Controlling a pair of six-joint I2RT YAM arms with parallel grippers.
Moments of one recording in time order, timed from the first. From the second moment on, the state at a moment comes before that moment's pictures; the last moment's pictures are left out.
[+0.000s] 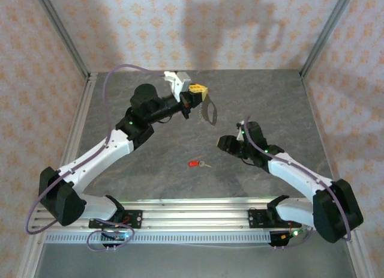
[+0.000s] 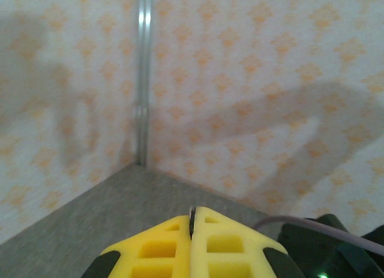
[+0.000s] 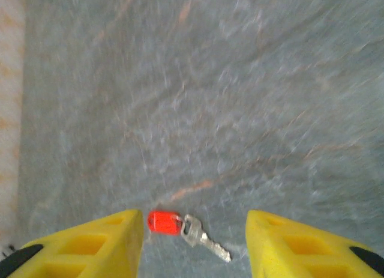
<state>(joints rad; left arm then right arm) -0.58 1.33 1.15 0.24 0.39 -0.14 0.49 1.18 0.60 -0.19 -0.27 0.77</state>
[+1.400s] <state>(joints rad) -0.53 1.12 1.00 0.20 0.28 -0.18 0.68 1.73 0.96 -0.35 -0.37 0.33</state>
